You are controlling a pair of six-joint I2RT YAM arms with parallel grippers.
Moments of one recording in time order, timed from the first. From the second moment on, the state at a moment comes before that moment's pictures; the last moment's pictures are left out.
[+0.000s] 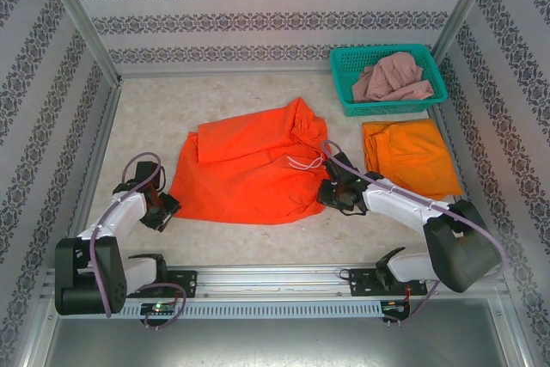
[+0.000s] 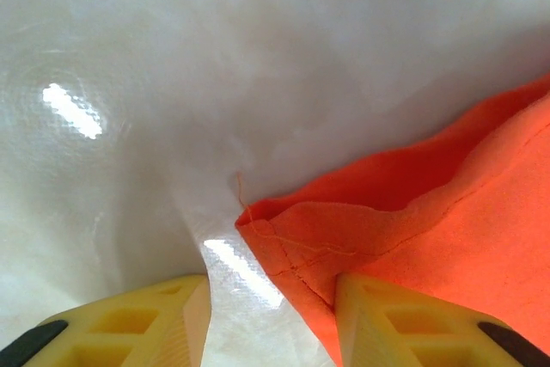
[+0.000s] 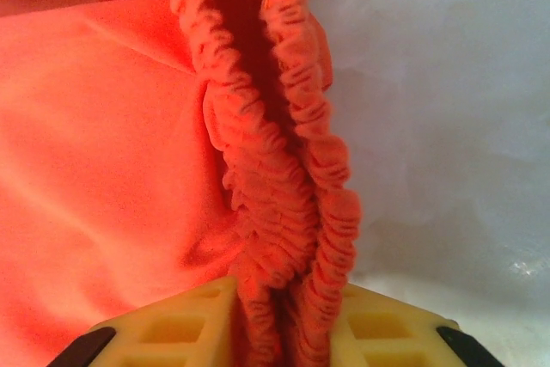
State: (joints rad) left arm 0.10 1.19 0.52 -0.73 0.08 -0.89; right arm 0.53 1.34 0.63 -0.46 -0.04 0.79
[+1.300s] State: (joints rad) left arm 0.11 1.14 0.56 -0.68 0.05 -0.82; right arm 0.53 1.36 0.65 -0.45 -0.04 0.75
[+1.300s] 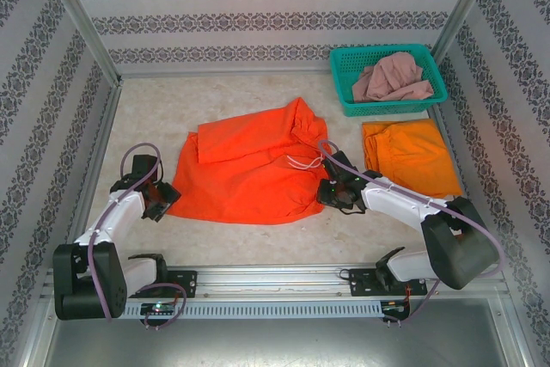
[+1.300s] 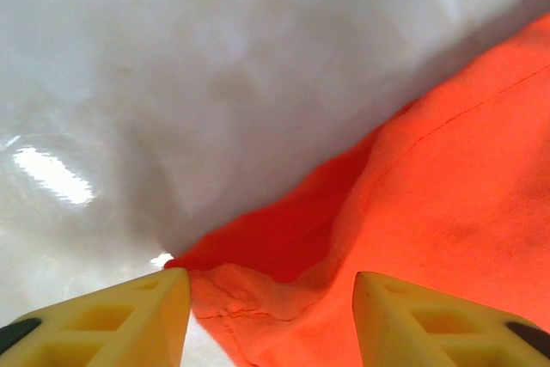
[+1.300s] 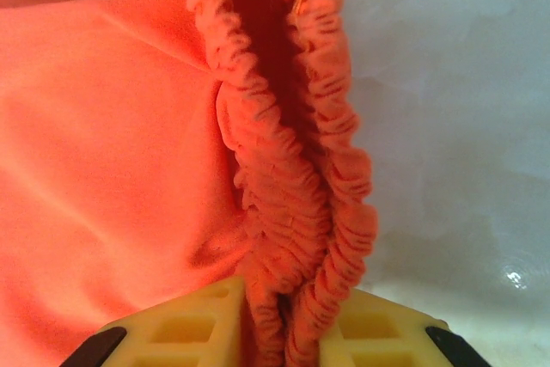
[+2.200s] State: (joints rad) left arm 0.11 1.20 0.54 -0.63 0.09 -0.82; right arm 0.53 1.39 0.66 -0.44 -0.05 0.75
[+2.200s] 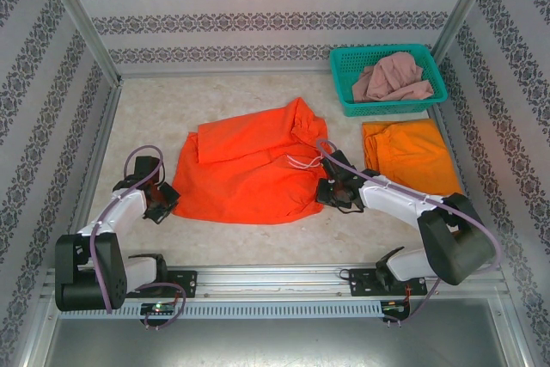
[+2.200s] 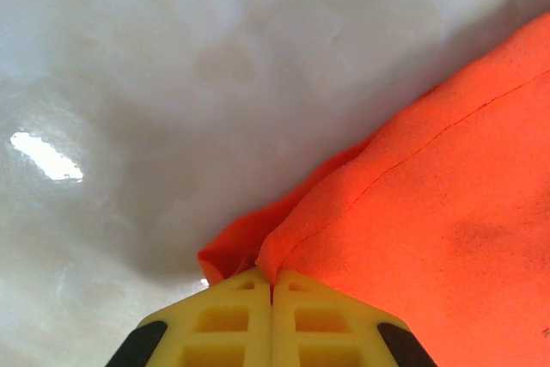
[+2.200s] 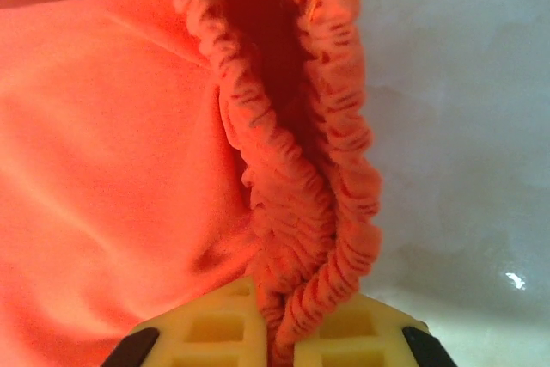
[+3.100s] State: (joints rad) left arm 0.17 1.69 2.07 -0.80 0.02 -0.73; right arm 0.32 1.70 1.83 -0.46 -0.21 0.60
